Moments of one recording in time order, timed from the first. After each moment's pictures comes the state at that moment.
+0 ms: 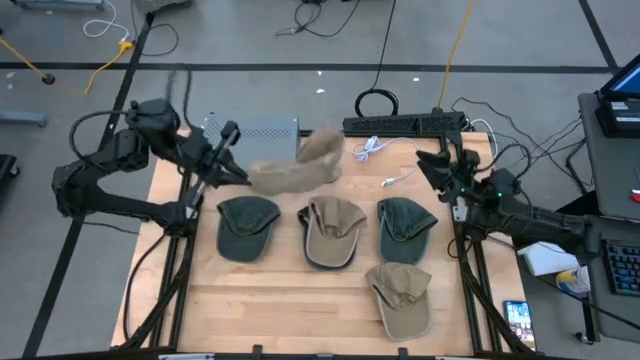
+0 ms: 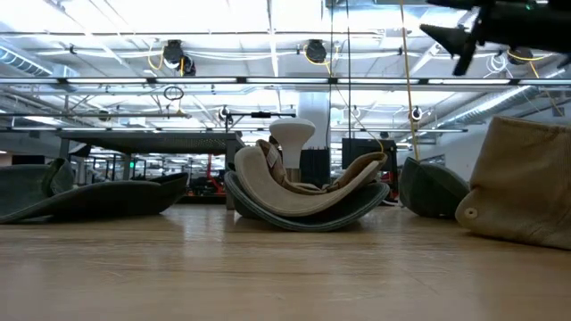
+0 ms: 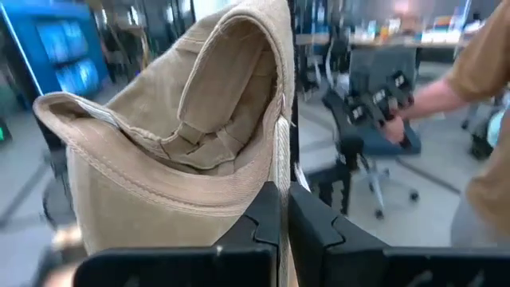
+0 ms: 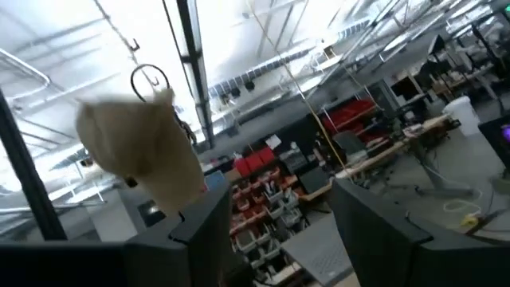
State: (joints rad) left arm 0.23 0.99 1.38 -0.41 0.64 0.15; right arm -0.36 0.36 0.24 0.54 -0.01 0.55
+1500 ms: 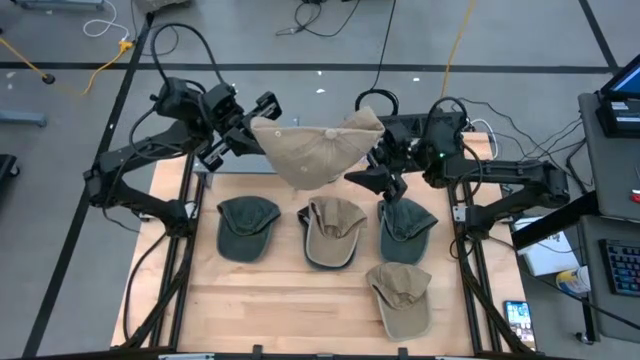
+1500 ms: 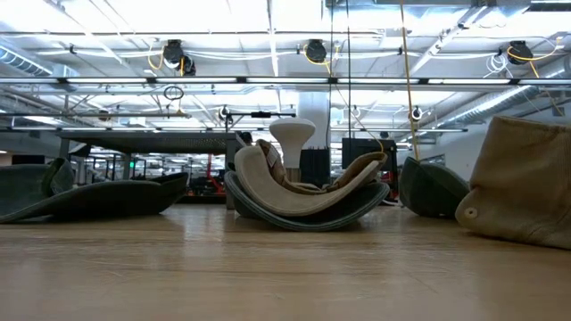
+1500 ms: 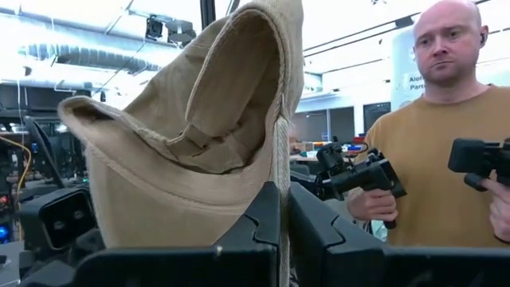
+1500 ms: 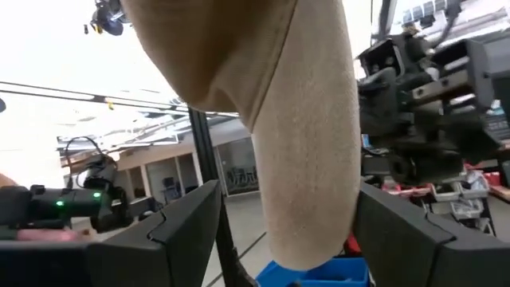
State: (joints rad) left arm 0.45 1.32 1.38 0.71 1.15 -0.60; right arm -0.15 1.34 1.18 0.66 -0.45 0.45
